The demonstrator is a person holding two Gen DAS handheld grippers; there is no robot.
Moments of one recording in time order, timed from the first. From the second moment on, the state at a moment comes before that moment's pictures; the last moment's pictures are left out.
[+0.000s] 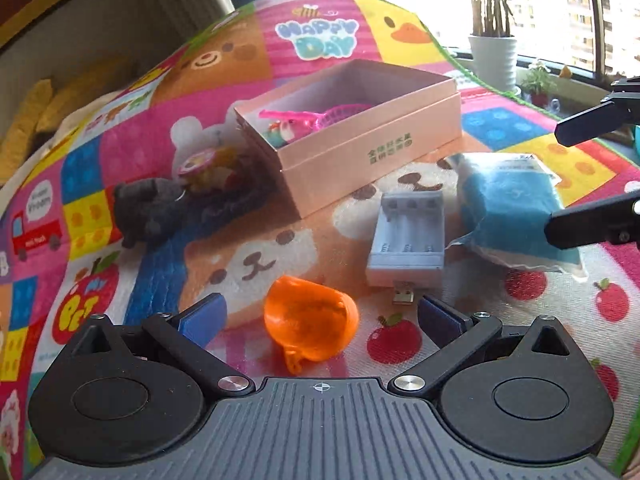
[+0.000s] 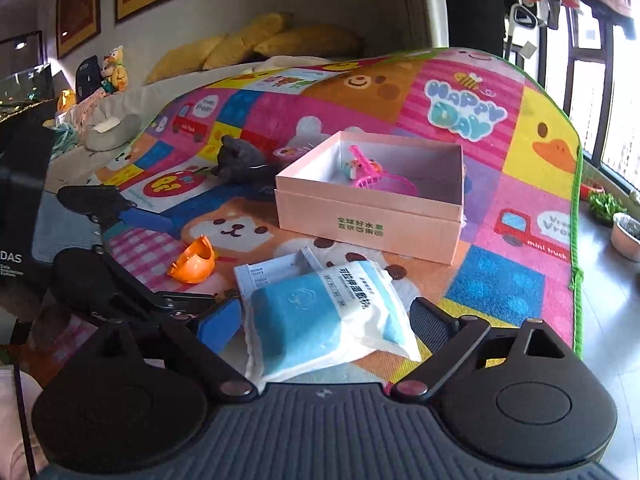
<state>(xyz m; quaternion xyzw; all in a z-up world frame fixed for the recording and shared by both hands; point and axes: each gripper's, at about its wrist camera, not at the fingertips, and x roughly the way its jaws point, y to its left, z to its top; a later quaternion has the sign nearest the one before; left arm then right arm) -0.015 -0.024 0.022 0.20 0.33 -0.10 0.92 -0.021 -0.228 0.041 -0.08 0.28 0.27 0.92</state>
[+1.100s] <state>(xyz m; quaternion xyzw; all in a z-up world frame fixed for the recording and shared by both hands) 0.010 -0.055 0.010 0.11 0.34 -0.26 0.90 -0.015 -0.278 -0.002 -0.07 0.37 0.21 0.91</state>
